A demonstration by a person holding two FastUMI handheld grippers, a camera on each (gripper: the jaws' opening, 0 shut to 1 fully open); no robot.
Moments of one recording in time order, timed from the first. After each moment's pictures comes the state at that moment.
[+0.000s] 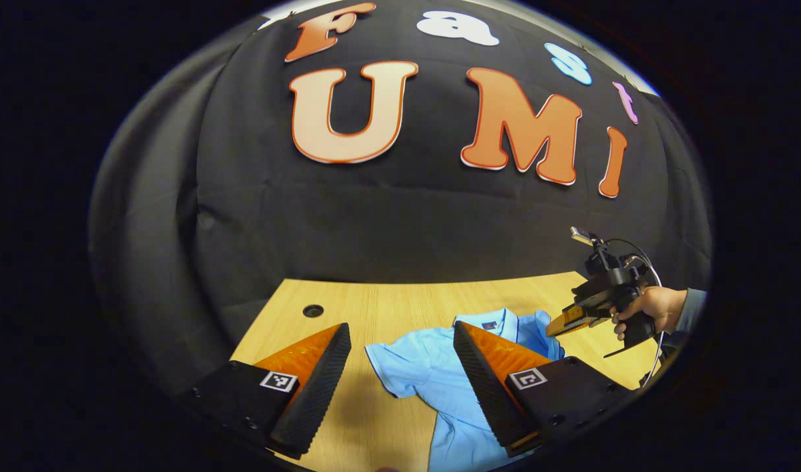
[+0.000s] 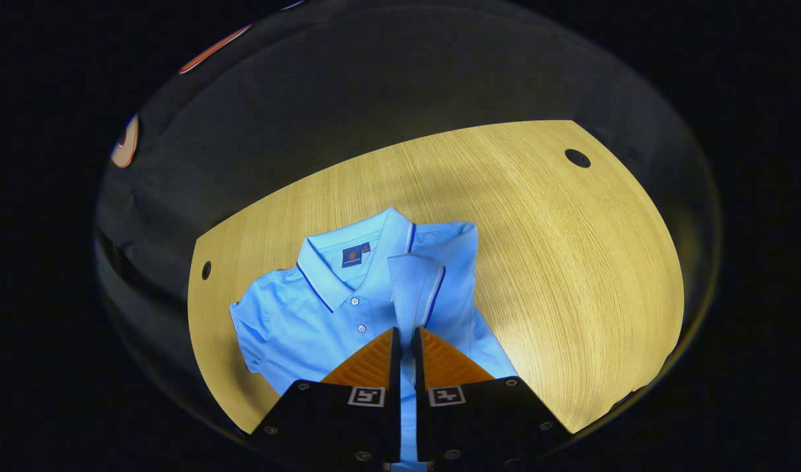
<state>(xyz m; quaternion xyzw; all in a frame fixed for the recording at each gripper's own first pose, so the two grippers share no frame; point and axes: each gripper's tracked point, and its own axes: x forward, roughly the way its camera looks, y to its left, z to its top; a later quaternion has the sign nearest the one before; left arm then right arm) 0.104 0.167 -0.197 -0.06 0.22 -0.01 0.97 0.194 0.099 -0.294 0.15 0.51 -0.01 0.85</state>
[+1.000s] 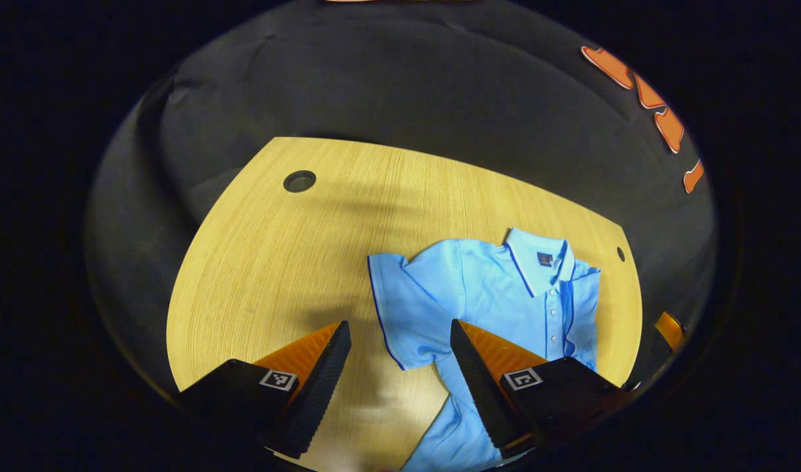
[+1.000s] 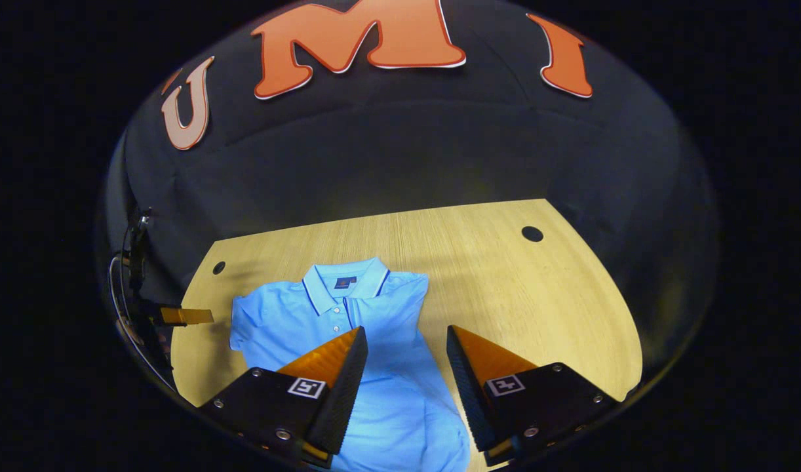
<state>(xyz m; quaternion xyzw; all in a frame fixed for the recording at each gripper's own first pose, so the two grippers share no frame) 0.167 0.175 -0.373 -0.14 0.52 0.03 0.84 0.140 0.015 -0.204 0.07 0.35 -0.02 0.93</state>
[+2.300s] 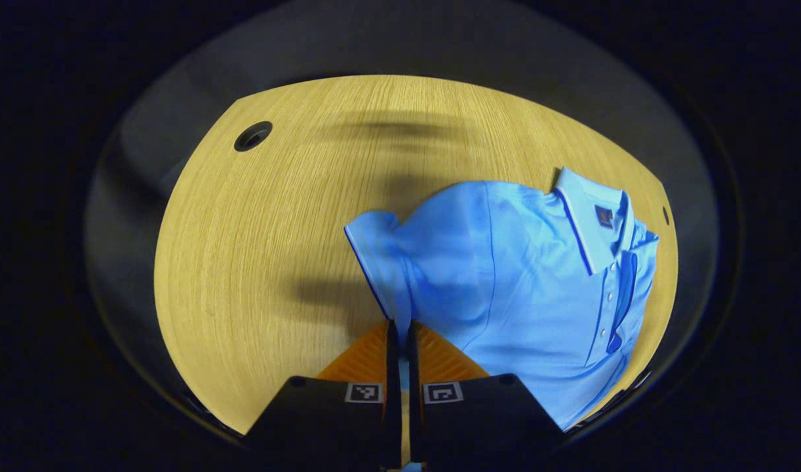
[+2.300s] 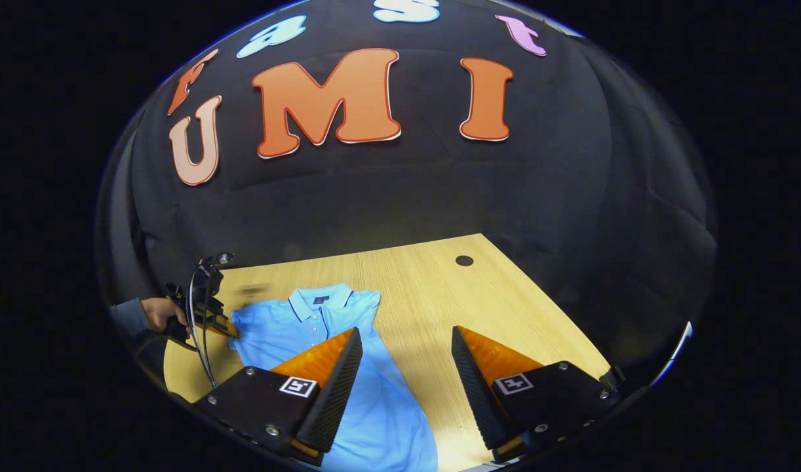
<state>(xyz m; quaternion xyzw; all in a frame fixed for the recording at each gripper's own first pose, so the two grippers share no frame) 0.183 0.147 -0.447 -0.09 0.63 0.04 0.77 0.013 -0.031 -0.144 0.08 0.24 -0.10 0.96</state>
